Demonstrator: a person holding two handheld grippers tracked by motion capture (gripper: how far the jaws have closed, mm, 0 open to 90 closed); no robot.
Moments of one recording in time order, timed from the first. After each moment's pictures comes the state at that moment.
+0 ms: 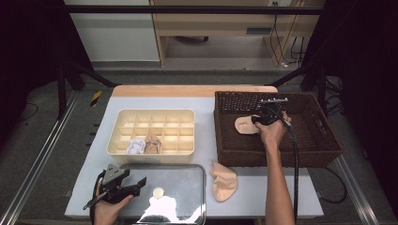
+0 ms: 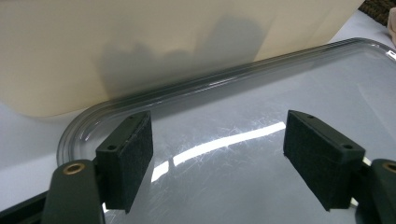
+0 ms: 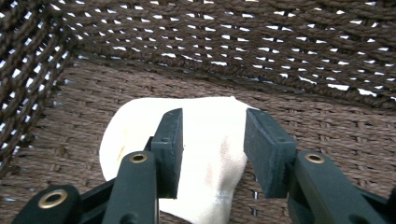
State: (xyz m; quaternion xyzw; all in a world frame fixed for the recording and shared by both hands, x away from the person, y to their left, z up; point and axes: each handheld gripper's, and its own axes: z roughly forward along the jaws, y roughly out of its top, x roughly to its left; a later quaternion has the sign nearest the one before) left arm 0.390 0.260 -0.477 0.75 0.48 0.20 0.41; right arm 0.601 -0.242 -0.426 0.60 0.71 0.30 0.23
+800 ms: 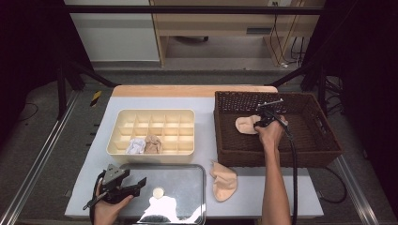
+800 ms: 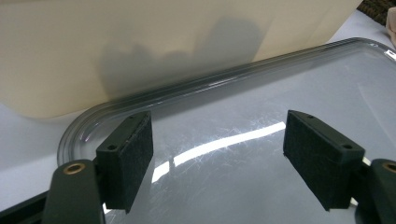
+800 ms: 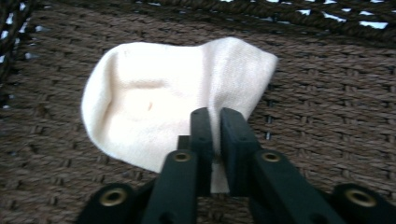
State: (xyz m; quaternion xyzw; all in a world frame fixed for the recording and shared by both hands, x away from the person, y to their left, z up) left arm 0.390 0.259 -0.477 0.75 0.48 0.20 0.41; right arm 0.605 -0.239 -0.438 0.62 0.73 0.24 0.16
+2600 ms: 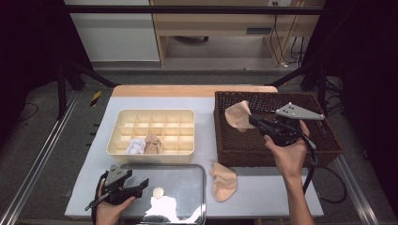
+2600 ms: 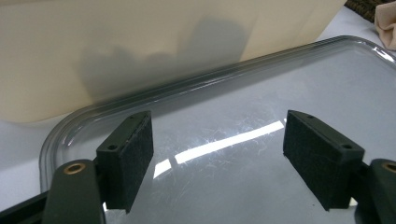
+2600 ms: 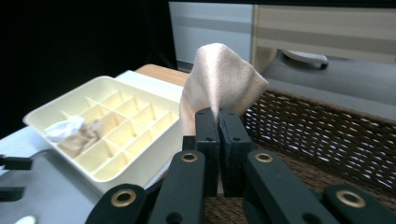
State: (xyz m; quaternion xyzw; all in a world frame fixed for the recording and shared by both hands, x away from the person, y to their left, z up) left arm 0.387 0.252 -0.475 0.75 0.47 0.20 0.41; right arm 0.456 -0.216 -0.308 0.41 0.71 0.53 0.23
